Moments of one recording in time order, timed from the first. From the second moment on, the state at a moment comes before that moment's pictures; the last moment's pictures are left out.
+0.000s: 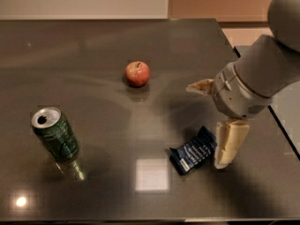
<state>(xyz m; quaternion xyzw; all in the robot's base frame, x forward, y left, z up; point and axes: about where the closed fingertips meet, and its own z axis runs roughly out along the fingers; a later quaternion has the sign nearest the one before) 0.414 -0.118 0.880 -0.77 0.61 0.07 0.19</state>
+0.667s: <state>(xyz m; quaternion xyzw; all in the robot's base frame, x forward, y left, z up) 0.403 -0.116 0.852 -0.81 0.56 0.07 0.16</state>
